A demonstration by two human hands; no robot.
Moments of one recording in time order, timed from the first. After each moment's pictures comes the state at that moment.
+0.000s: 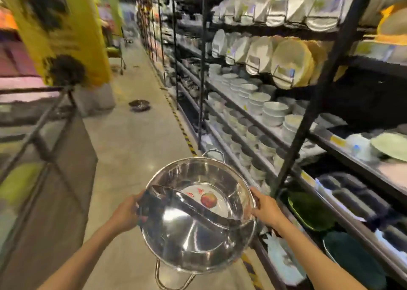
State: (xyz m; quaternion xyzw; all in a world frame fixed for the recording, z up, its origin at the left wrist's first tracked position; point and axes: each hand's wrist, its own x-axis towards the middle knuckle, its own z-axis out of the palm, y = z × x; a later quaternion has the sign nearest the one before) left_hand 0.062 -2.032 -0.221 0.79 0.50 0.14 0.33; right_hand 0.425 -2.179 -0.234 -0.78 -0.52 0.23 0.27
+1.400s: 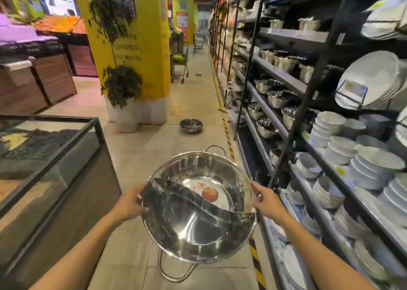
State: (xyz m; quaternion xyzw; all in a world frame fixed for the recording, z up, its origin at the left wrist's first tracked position) left_hand 0.126 -1.258 -0.205 0.71 0.60 0.21 0.31; right_hand 0.514 -1.280 -0.209 -0.68 -0.60 0.32 0.26
